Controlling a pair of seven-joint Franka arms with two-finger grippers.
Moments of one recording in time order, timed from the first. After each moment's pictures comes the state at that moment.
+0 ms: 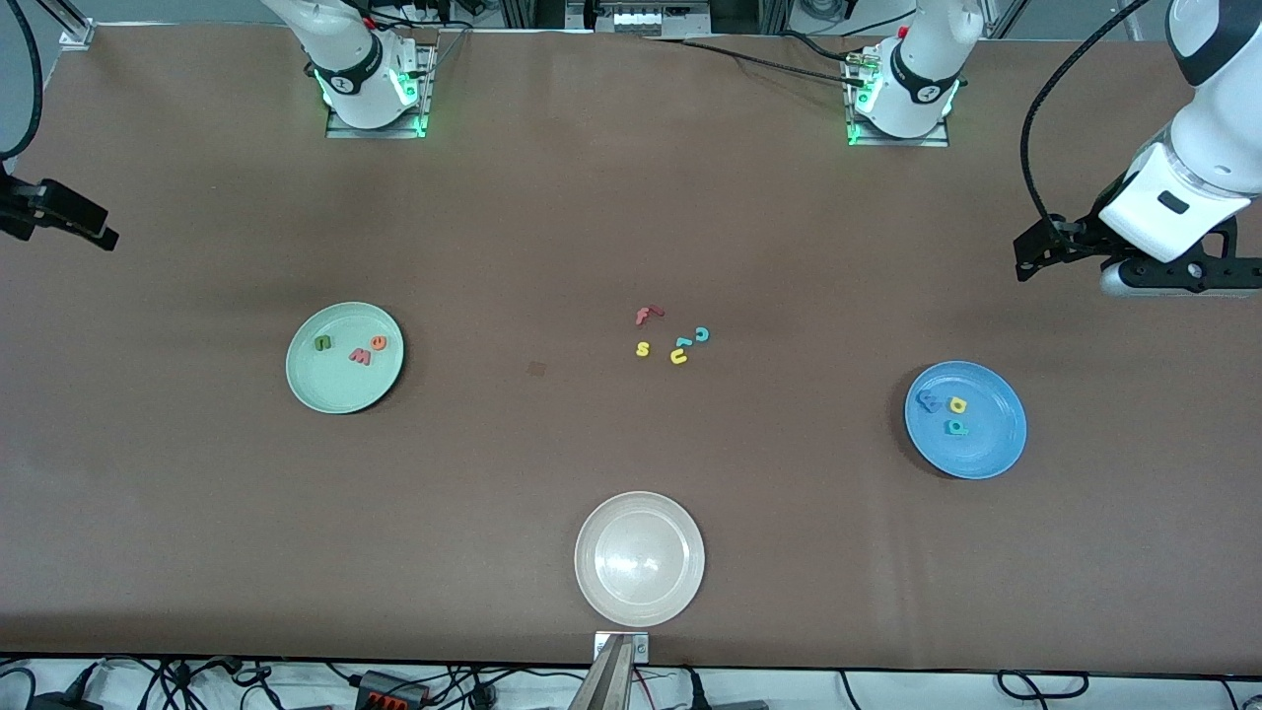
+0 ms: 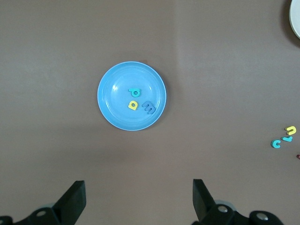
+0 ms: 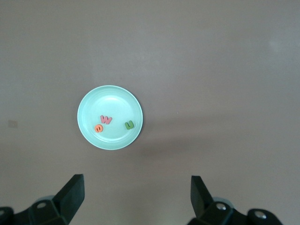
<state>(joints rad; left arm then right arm) 0.00 -0.02 -0.08 -1.74 0.03 1.73 -0.09 -0.06 -0.06 -0.06 -1.70 -0.02 1.65 -0.01</state>
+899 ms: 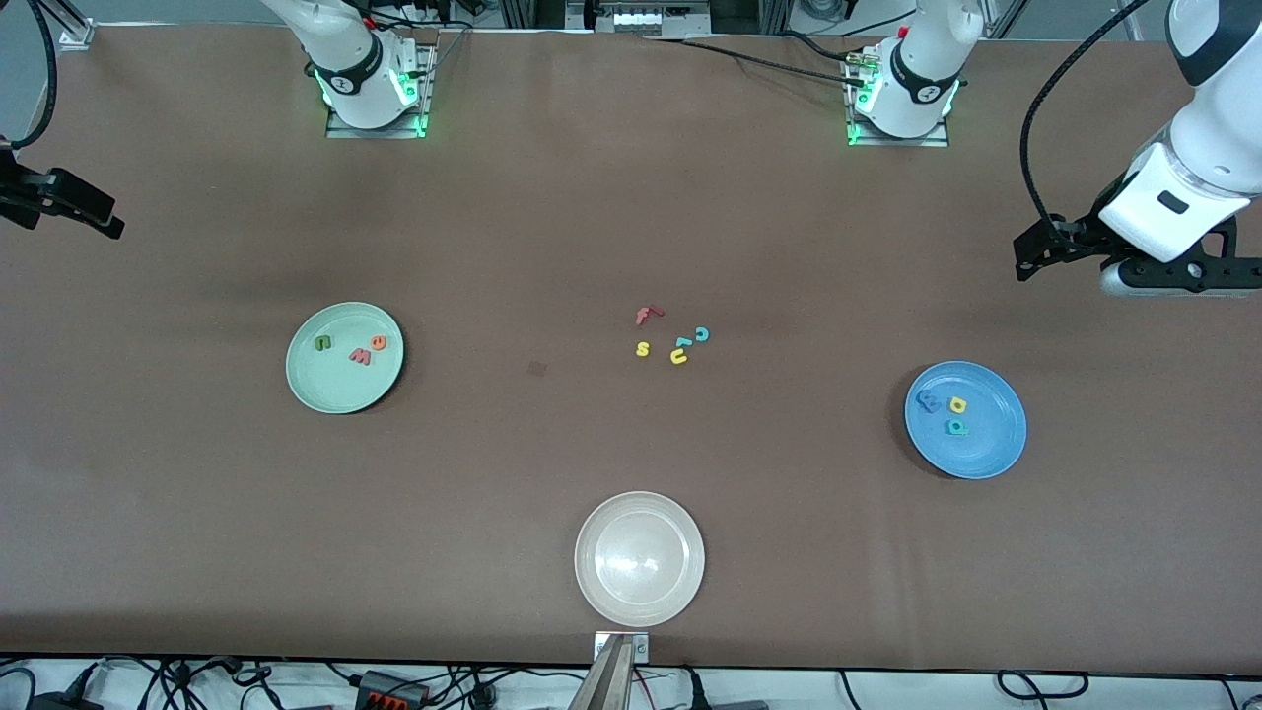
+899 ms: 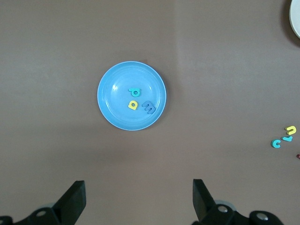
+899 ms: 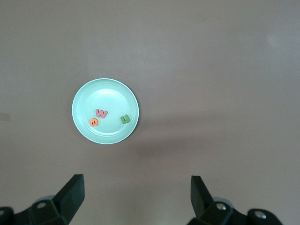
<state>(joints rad) 0.00 -0.02 -0.08 -1.74 0.03 1.73 -0.09 -0.06 -0.08 -0.06 -1.74 -0.04 1.65 -0.02</state>
